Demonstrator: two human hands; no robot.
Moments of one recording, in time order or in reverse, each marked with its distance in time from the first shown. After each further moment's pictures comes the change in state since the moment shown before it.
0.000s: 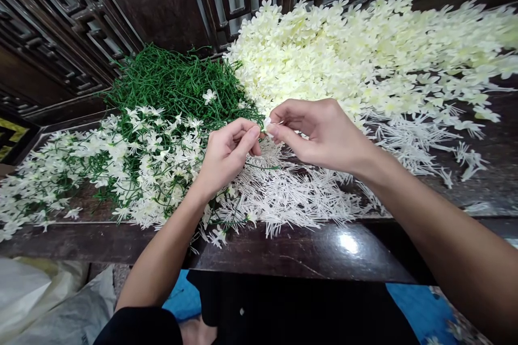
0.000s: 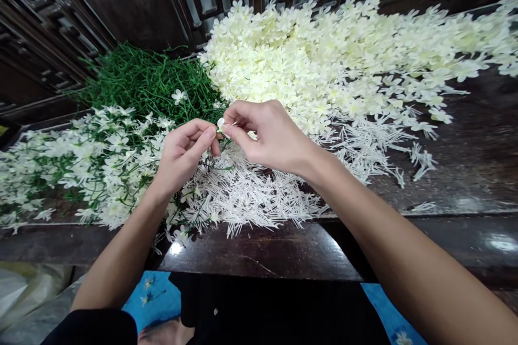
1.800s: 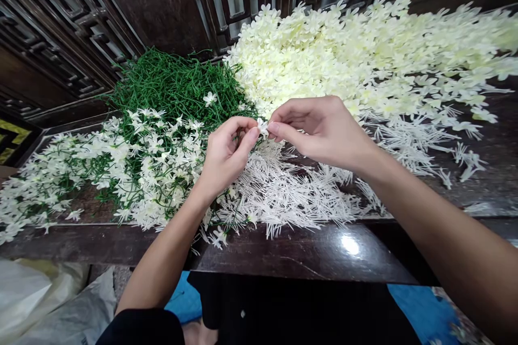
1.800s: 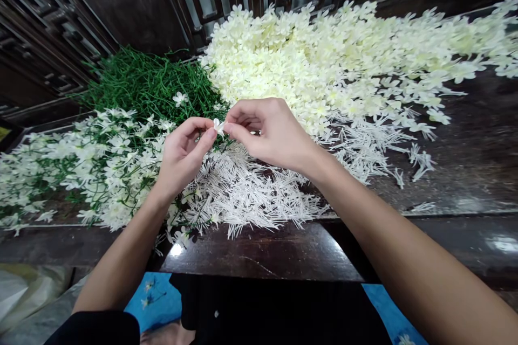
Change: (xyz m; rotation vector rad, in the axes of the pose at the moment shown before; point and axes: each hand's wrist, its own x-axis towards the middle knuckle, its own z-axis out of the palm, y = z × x) left_hand 0.003 -0.007 0.005 0.061 0.141 0.080; right_hand 0.001 0.001 0.001 0.154 0.087 -0.013
